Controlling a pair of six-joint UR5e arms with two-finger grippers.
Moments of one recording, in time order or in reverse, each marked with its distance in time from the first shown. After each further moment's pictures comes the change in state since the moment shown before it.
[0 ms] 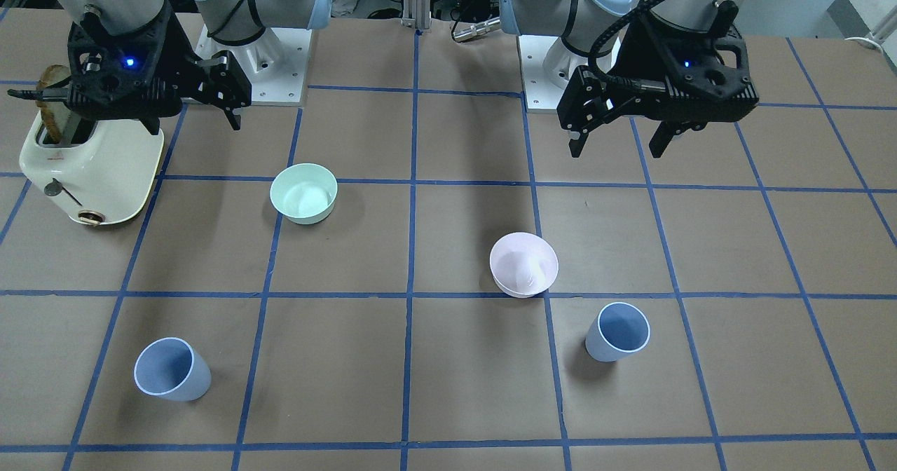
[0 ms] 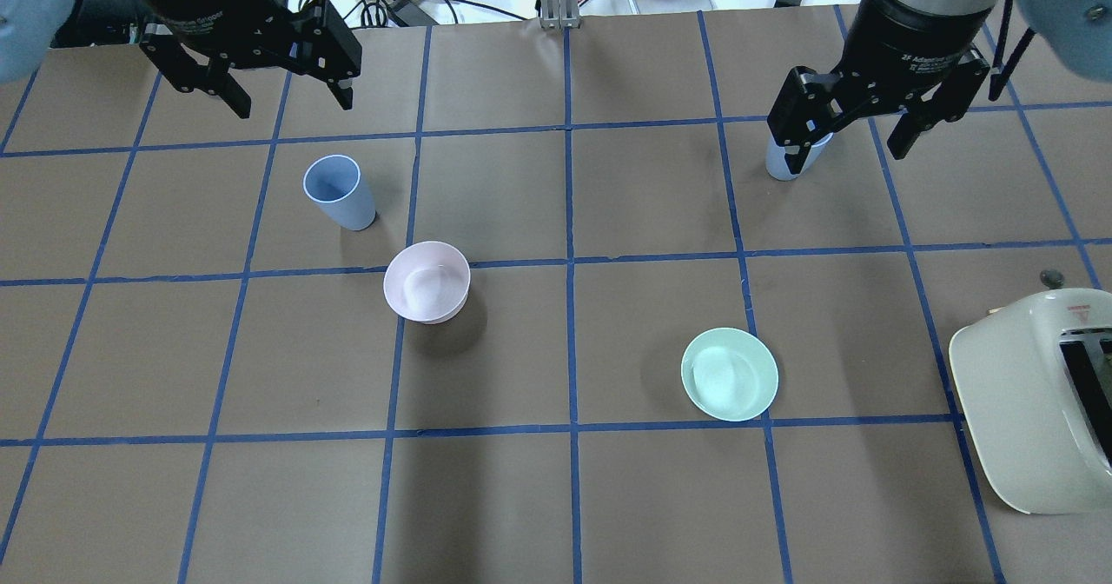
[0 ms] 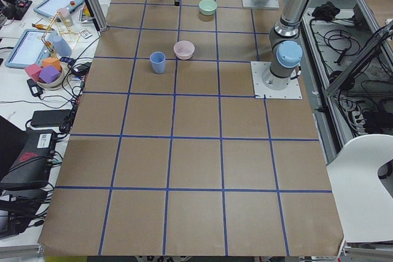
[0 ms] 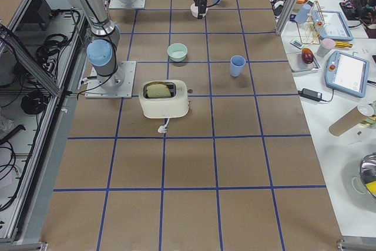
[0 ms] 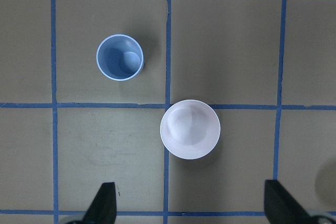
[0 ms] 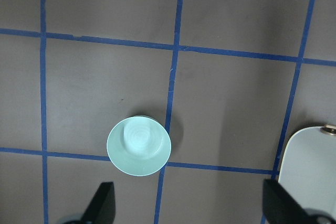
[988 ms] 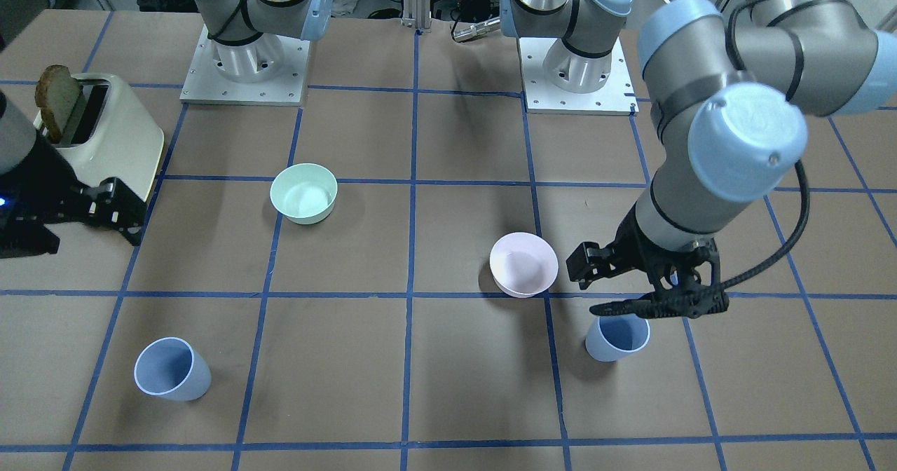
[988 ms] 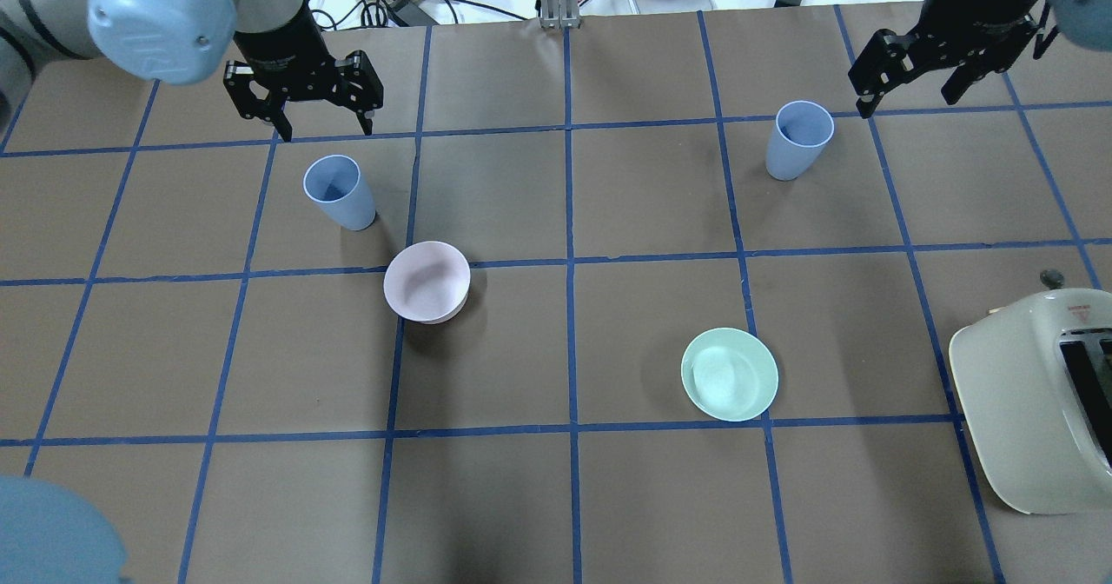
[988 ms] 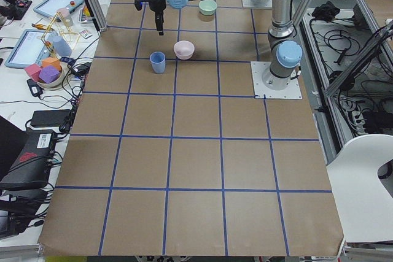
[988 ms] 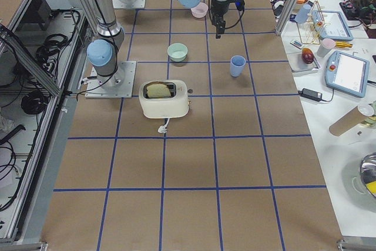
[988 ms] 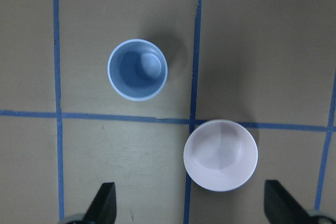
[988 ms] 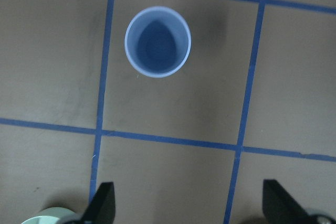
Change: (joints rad) left arm 0.051 -0.314 -0.008 0.184 0.057 0.005; right arm -0.206 0.225 -0.002 -0.355 0.015 -0.233
